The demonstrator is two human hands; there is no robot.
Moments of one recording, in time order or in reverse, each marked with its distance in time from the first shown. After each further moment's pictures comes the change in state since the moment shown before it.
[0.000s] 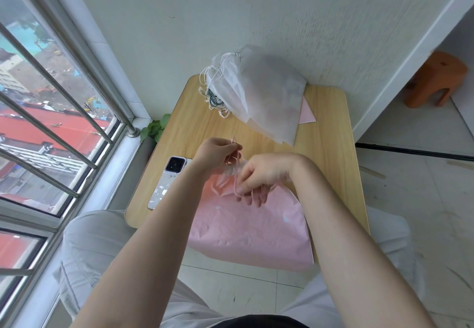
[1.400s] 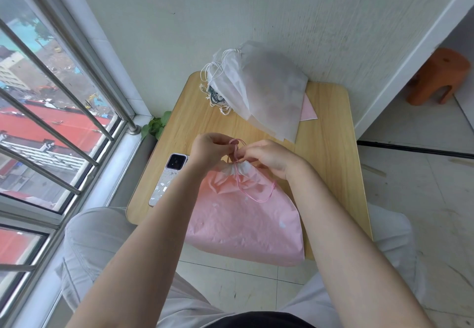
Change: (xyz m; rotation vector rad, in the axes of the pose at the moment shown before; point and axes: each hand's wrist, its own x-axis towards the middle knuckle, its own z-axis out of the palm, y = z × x) left_hand -0.005 -0.003 -0.008 0.115 0.124 0.168; right_hand 0.038 0.026 -0.006 0.434 0.436 -0.056
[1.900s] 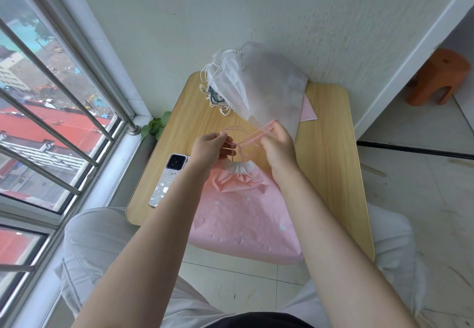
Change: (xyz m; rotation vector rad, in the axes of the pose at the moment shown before) left_hand 0.001 -0.002 0.003 -0.344 -0.012 -0.162; right_hand 0.006 0.010 0.006 0.328 0.605 -0.262
